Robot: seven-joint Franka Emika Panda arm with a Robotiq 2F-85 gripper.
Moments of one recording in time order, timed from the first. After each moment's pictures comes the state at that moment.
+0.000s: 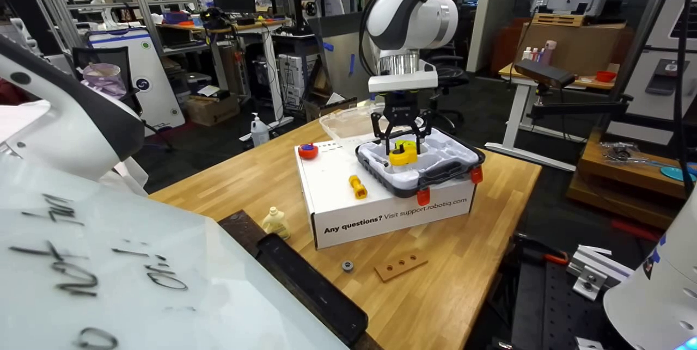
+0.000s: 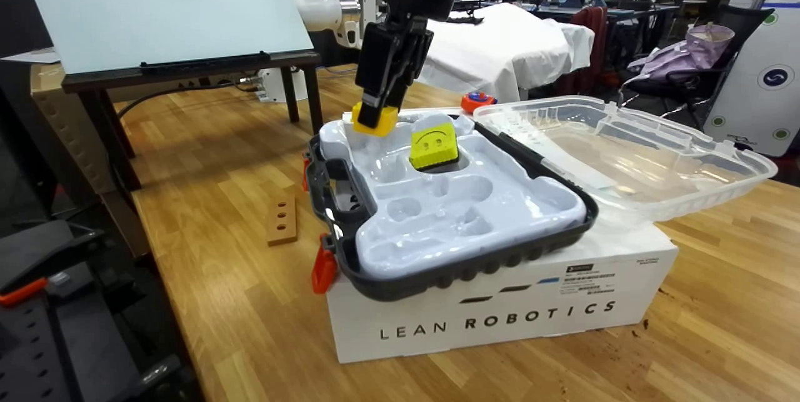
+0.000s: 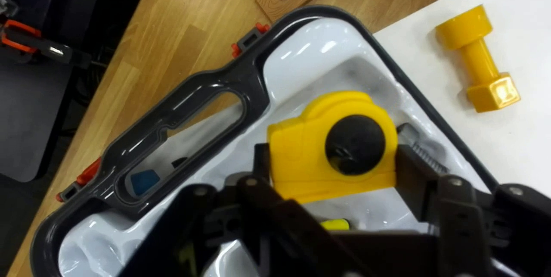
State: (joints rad) arm -0.10 0.22 -0.21 -2.15 0.23 2.10 0.73
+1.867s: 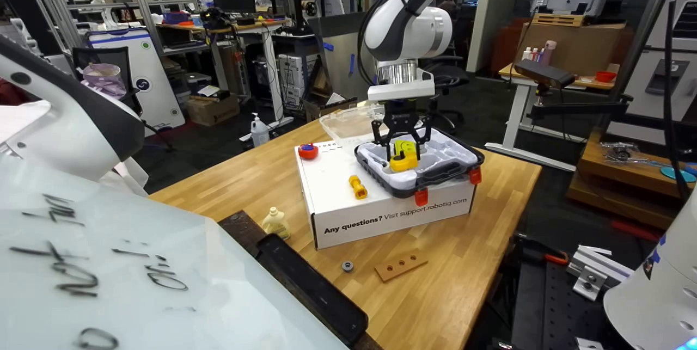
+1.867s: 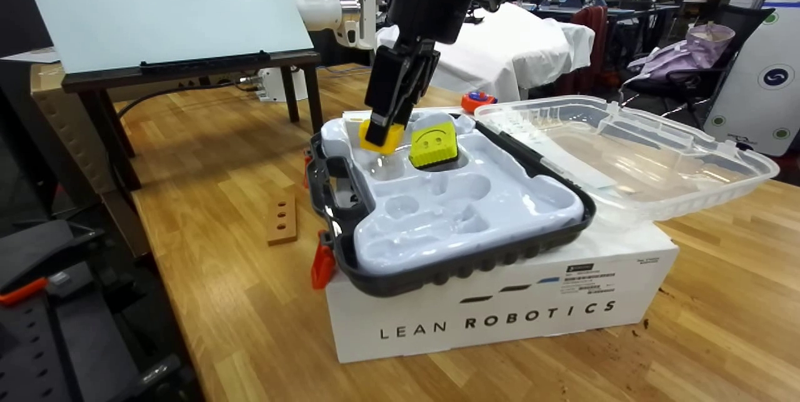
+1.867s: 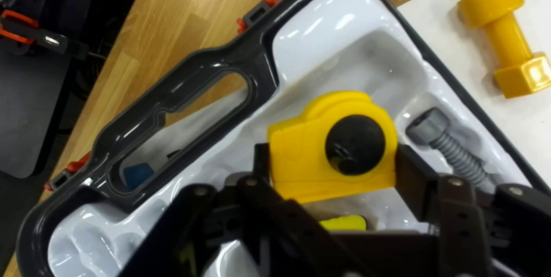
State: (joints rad) arm -0.11 0.29 -0.21 -2.12 0.23 2.10 0.73
